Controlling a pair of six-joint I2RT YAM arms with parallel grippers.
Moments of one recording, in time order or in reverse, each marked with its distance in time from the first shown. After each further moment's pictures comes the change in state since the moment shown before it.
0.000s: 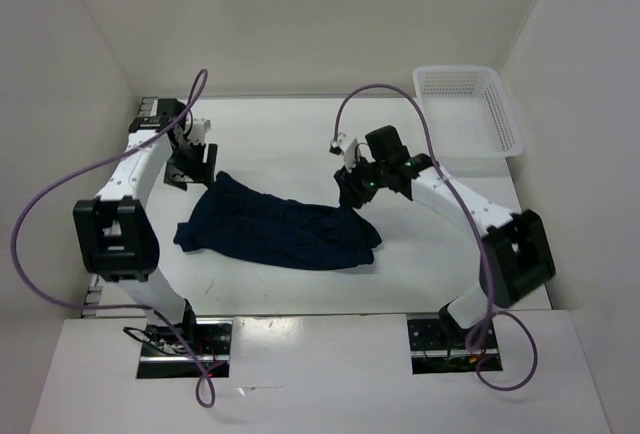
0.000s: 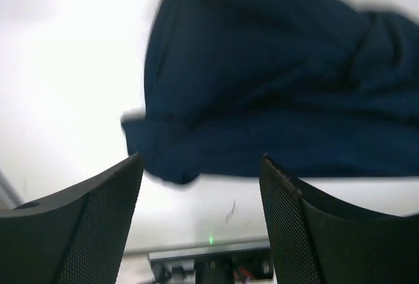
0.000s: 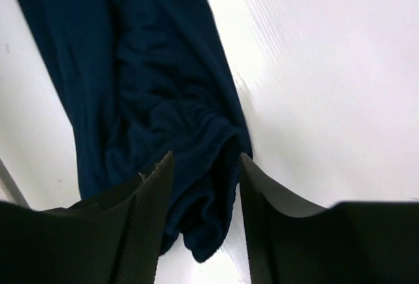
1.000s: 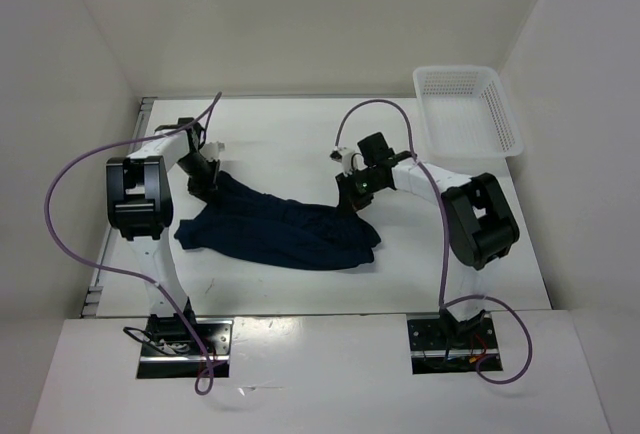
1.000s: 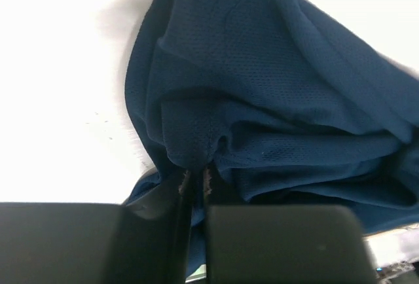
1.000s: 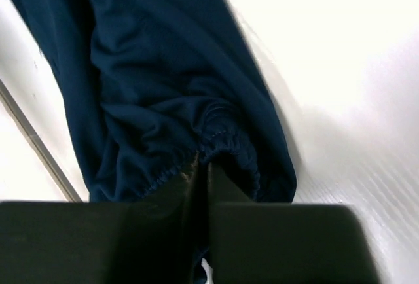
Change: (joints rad) left arm 0.027 0.440 0.088 0.100 0.137 0.002; right arm -0.077 0.349 0.078 -0.006 -0.183 0.252
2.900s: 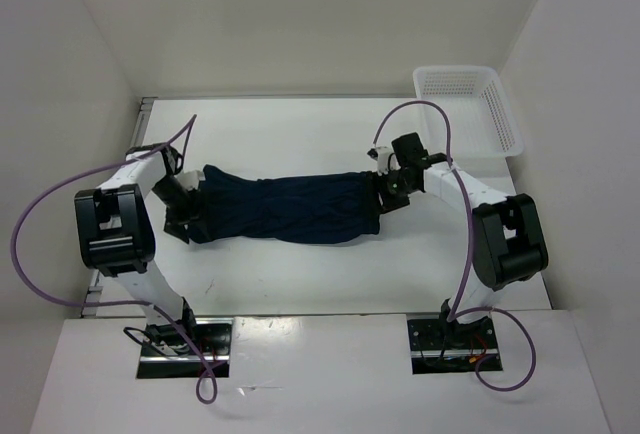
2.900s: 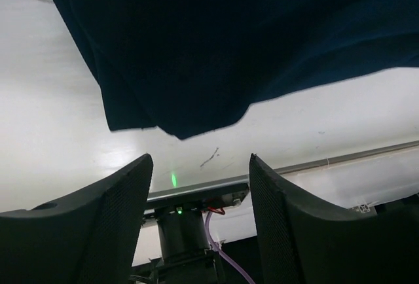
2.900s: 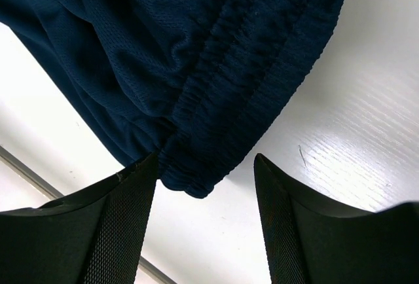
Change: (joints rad) left arm 0.111 -0.340 -0.324 -0.197 0.014 -0.002; right arm -0.155 -0.187 -0.106 -0.135 0.185 0.043
